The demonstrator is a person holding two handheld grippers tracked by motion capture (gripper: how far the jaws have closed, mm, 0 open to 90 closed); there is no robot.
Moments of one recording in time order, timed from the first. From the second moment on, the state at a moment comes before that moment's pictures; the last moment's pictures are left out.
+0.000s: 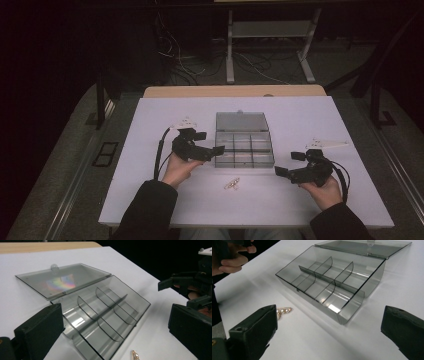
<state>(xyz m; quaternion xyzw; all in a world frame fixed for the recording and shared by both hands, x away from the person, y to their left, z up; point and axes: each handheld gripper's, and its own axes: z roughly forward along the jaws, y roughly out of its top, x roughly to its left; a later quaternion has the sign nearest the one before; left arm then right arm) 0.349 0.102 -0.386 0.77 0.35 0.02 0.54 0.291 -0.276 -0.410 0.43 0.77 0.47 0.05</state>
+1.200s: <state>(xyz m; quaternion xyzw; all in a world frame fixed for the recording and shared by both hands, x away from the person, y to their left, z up) 0.309 0.060 -0.412 0.87 0.26 -0.02 0.43 0.267 -0.287 -0.432 0.43 0.78 0.46 0.03</state>
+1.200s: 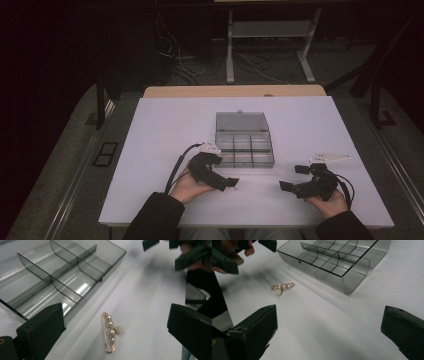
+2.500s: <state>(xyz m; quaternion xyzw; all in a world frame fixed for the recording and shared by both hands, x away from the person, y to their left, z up) 0.292 0.045 -0.444 0.90 0.24 0.04 0.35 0.270 -0.296 -0.434 0.44 0.77 0.46 0.02</state>
